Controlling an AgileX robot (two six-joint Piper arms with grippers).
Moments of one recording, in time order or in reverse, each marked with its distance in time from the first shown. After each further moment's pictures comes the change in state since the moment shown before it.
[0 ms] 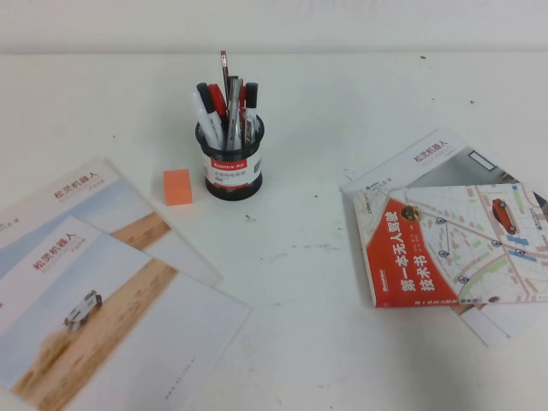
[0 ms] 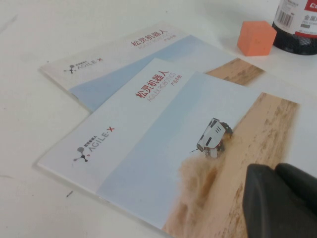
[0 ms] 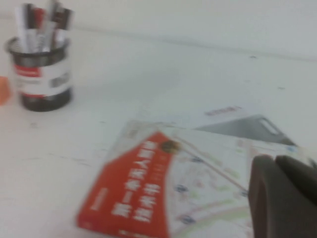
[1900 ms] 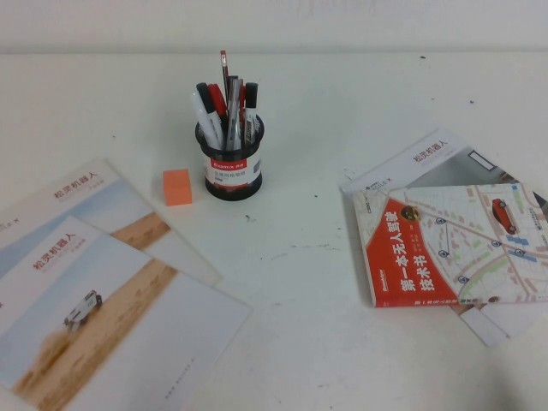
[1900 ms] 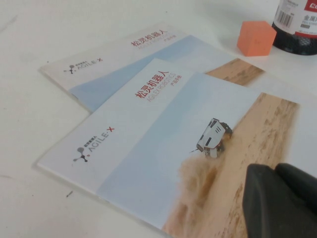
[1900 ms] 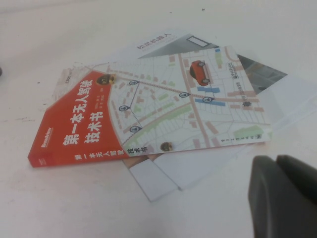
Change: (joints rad) right arm -0.242 -0.586 0.191 0.514 0.498 -0.318; left arm 0.000 0.000 0.000 0.000 0.000 0.000
